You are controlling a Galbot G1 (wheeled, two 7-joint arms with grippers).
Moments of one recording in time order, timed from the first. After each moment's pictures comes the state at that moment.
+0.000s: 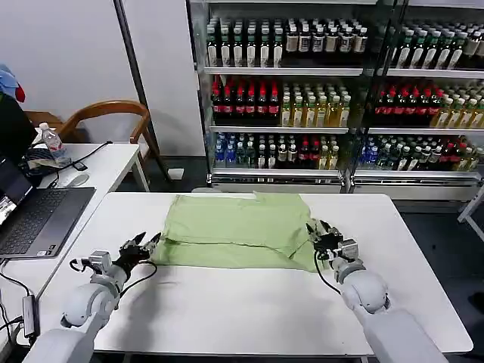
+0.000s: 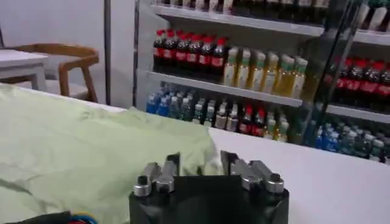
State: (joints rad) left arm 1.07 -0.97 -0.40 -1.60 -0.66 0.30 0.02; right arm -0.99 1.02 0.21 1.68 0.45 -0.33 0.13
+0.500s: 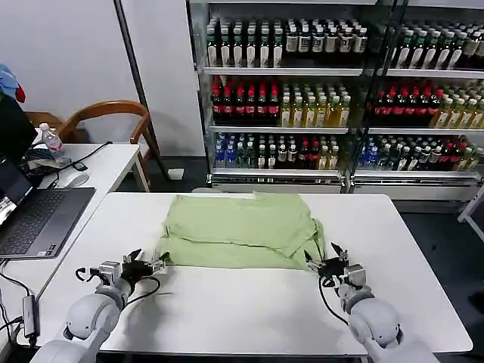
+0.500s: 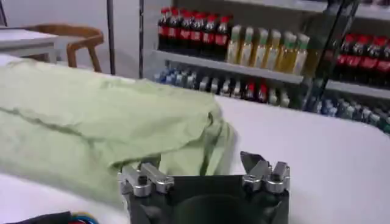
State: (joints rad) left arm 1.12 -0.96 -0.36 -1.66 -0.59 0.44 -0.06; right arm -1.14 1.00 0.22 1.78 0.49 -0.39 0.17
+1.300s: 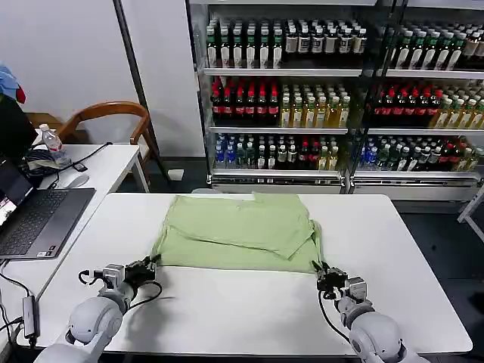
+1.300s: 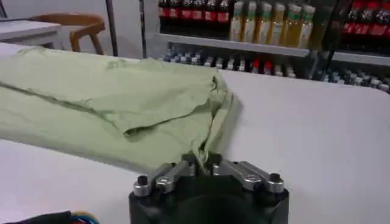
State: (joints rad) left arm 1.15 -0.96 -0.36 -1.71 -0.59 0.51 -0.09; right arm -1.23 0.97 0.26 1.86 0.52 -0.42 0.18
